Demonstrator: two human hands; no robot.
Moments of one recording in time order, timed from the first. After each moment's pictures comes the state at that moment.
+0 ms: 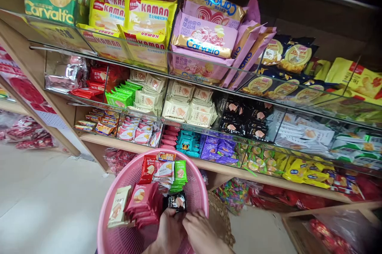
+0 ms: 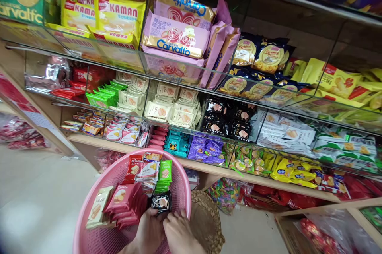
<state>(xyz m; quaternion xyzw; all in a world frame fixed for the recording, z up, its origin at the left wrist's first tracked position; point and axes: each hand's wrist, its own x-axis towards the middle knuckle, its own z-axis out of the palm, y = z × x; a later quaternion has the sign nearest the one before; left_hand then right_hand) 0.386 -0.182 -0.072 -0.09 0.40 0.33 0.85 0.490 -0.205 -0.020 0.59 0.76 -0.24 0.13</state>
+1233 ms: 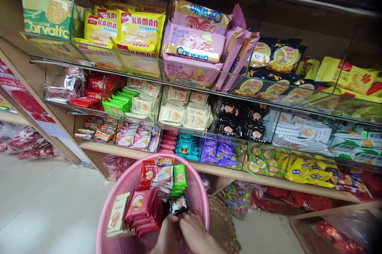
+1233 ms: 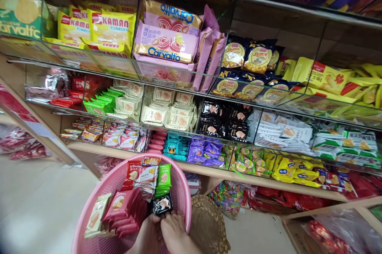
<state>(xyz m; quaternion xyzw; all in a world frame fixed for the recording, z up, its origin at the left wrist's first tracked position) 0.384 -0.181 -0.075 -0.02 0.47 0.32 0.82 0.475 -0.189 -0.042 0.63 0.73 -0.25 0.12</state>
